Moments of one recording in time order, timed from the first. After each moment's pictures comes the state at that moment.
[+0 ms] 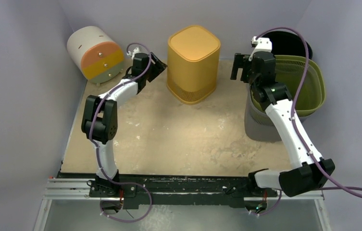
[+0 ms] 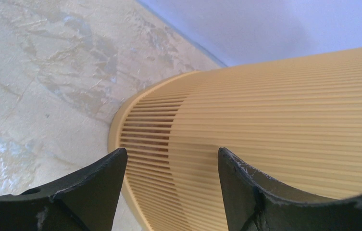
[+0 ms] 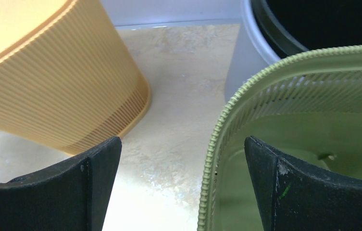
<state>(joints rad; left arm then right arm) -0.27 2.00 1.51 0.07 0.00 -0.89 0.26 1.31 1.42 -0.50 0.32 0.12</state>
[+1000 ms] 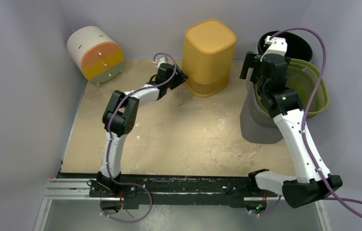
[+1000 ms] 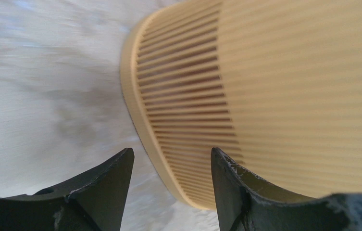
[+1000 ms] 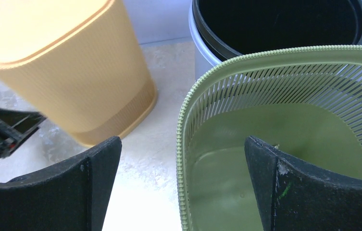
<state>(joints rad) -0.43 2.20 1.55 0.19 -0.01 -0.89 0.26 1.20 1.45 -0.57 0.48 0.12</state>
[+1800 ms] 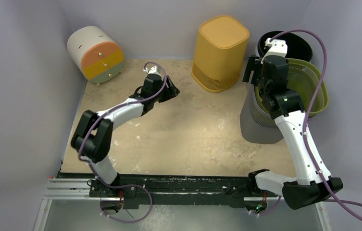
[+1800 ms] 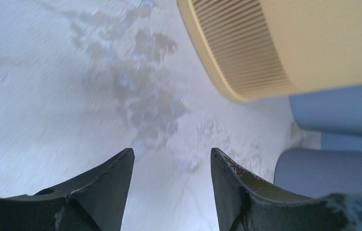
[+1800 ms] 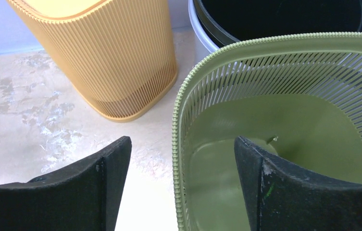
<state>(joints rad) -0.48 1.79 1.18 0.09 0.00 -0.77 0.25 1.18 1.45 -0.61 0.45 0.12</state>
